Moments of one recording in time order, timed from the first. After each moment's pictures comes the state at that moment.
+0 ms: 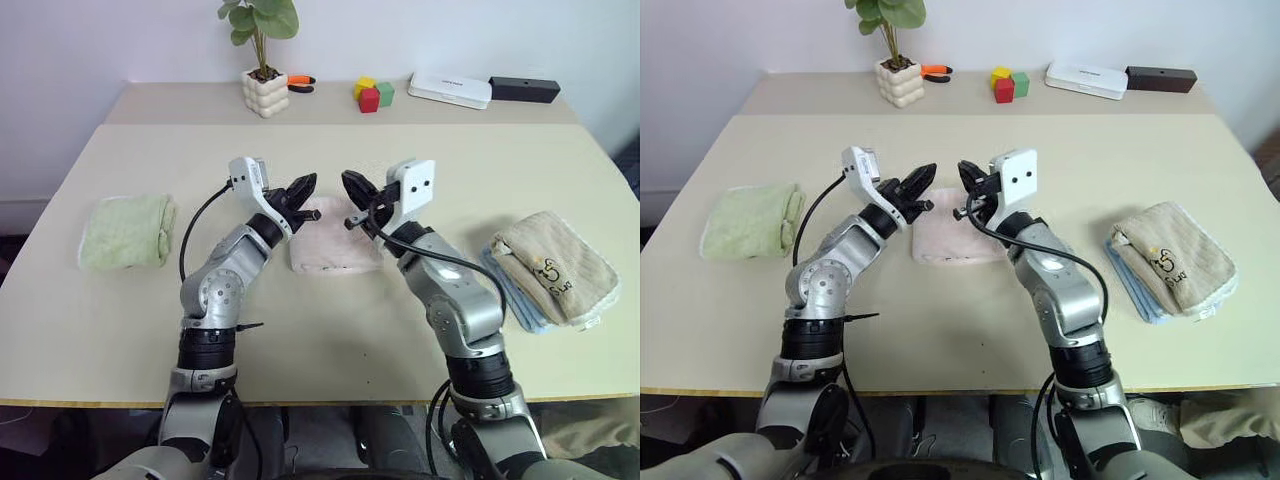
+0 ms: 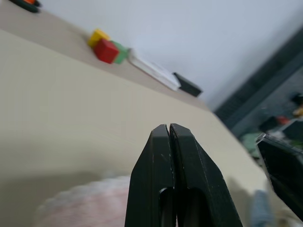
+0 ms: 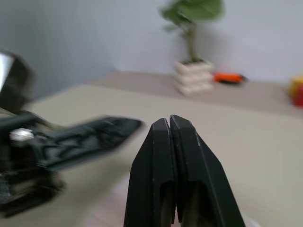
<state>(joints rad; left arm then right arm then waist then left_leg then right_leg) -0.54 0.02 0.11 -0.01 -0.66 0.55 -0.21 -0.44 -0.11 0.09 -0.19 0.26 0.42 0.18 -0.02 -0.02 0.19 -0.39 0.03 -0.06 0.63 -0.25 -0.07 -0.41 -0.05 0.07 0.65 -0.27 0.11</state>
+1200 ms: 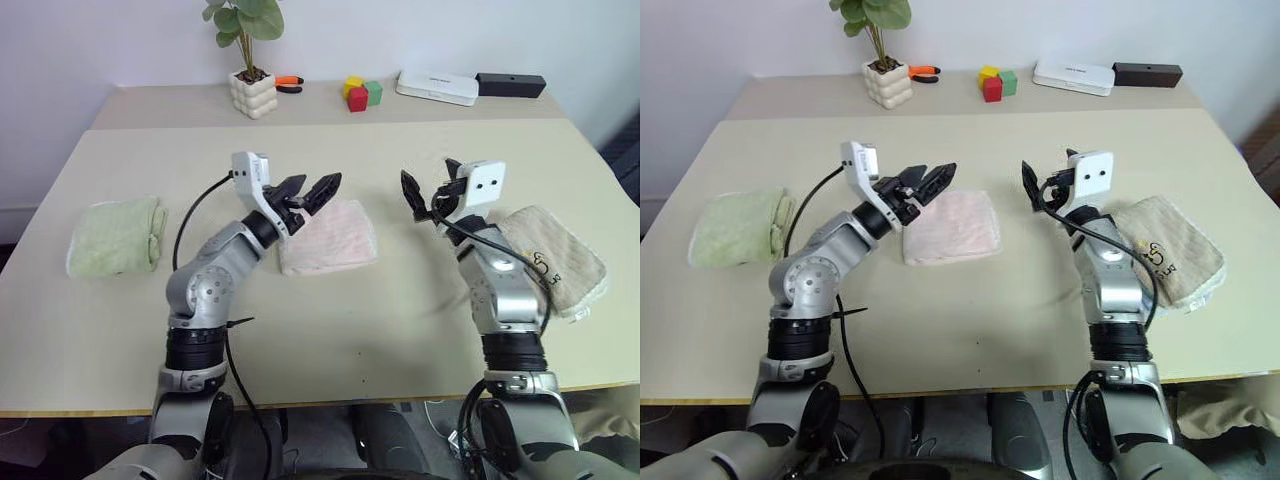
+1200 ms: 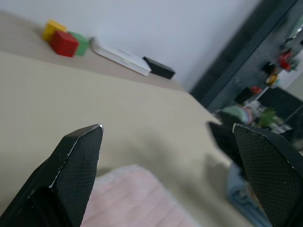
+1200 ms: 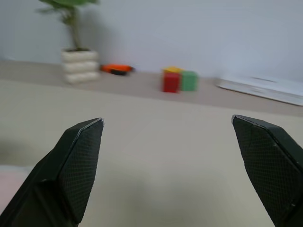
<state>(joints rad) -0.55 0.14 0.15 -0.12 -0.69 0.71 -0.32 -0.49 -0.33 -0.14 0.07 0.33 0.16 0.43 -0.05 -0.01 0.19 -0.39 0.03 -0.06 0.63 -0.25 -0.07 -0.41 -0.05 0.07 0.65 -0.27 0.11</state>
